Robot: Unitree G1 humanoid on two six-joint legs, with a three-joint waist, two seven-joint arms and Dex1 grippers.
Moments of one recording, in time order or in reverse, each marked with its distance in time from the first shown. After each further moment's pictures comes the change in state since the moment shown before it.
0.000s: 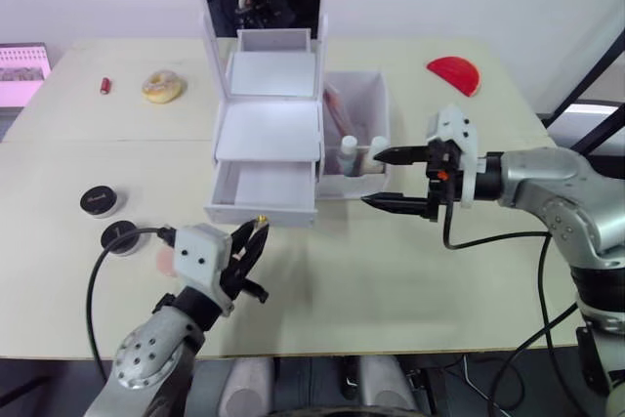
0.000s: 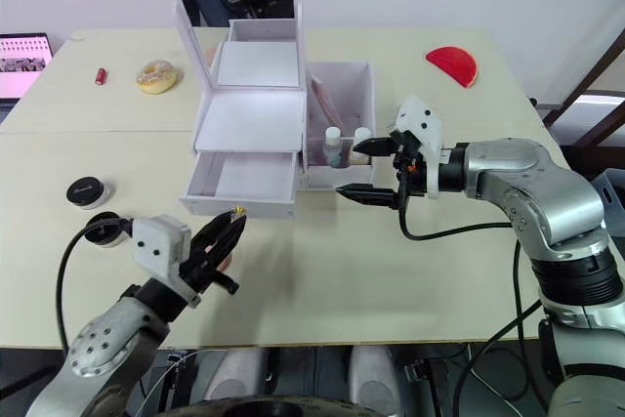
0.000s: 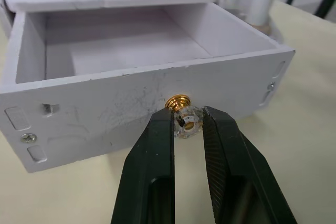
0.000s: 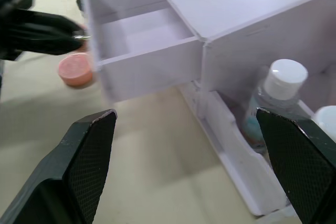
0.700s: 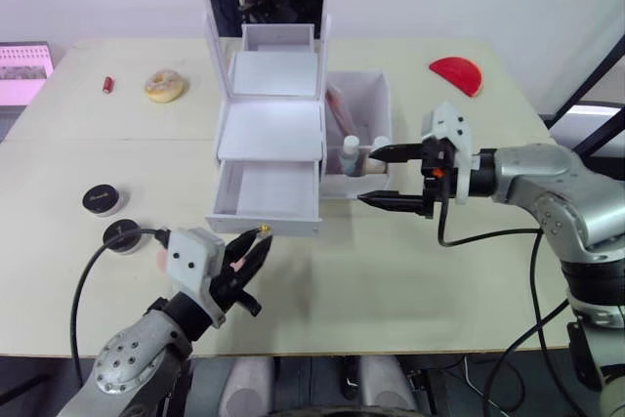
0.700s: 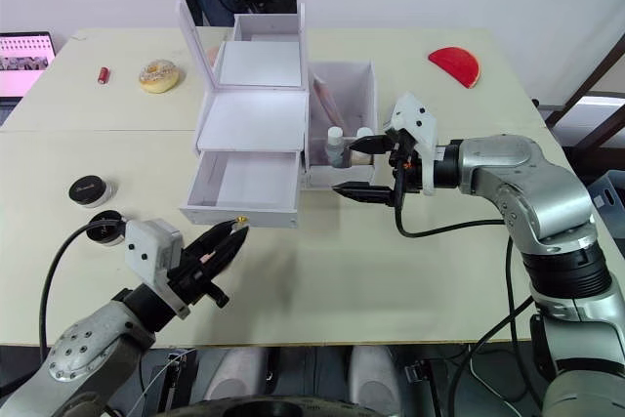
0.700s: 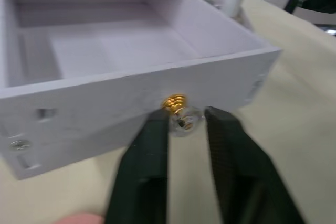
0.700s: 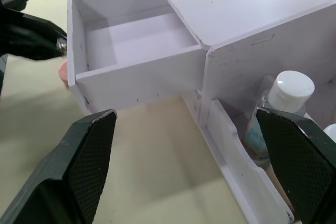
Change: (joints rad) left arm -0.014 0.081 0.042 -0.026 -0.177 0.069 0.001; right arm -0.022 0.022 0.014 0.019 -0.033 -0.016 0.029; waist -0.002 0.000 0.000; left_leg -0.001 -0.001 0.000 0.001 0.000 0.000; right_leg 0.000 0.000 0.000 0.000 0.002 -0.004
